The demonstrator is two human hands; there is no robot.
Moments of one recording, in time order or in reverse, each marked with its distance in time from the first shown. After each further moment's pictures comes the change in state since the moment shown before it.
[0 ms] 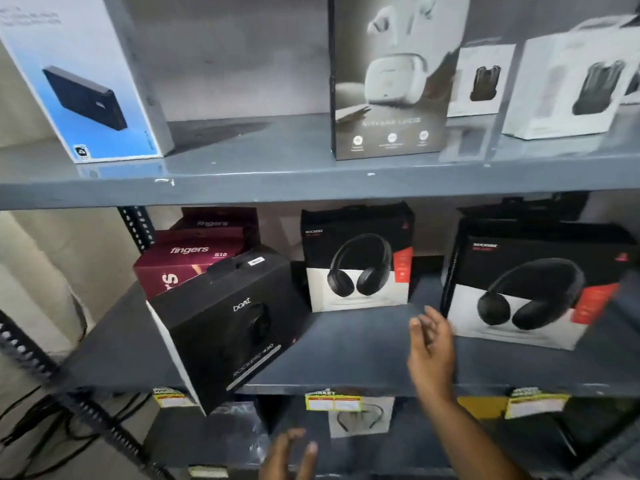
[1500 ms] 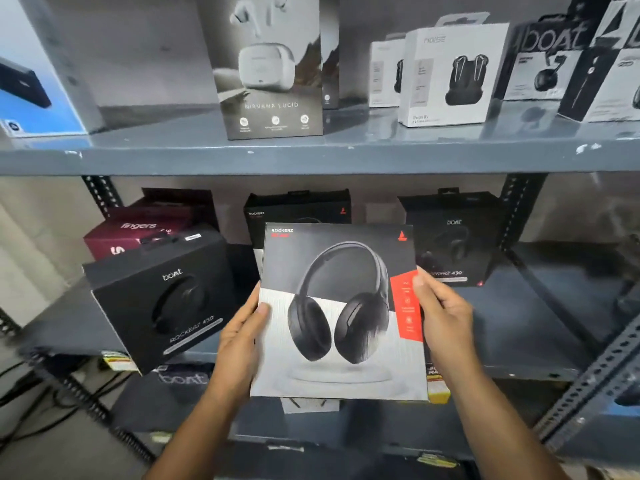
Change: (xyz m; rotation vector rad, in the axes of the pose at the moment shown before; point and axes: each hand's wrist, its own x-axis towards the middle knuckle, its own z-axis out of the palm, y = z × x) left_hand 0.041 0.170 0.021 -0.858 -0.214 -0.301; right_hand 0.044 -0.083 -0.147 0.131 -0.234 0.066
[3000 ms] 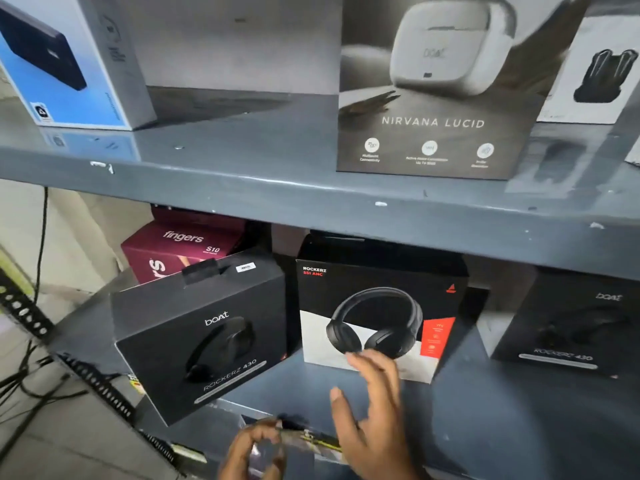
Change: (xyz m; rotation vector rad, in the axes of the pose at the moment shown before) left_hand 0.029 -0.090 -0.122 0.505 0.175 0.119; right_hand -0.011 0.095 0.172 -0.350 -0.310 -0.602
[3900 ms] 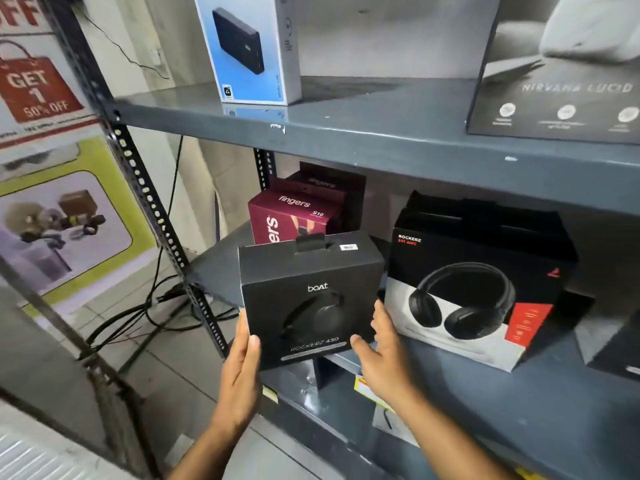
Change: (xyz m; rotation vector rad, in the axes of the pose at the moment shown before) left_hand -0.017 0.045 -0.096 0.014 0.362 0.038; right_hand 0.001 -0.018 0.076 0.203 -0.511 0.532
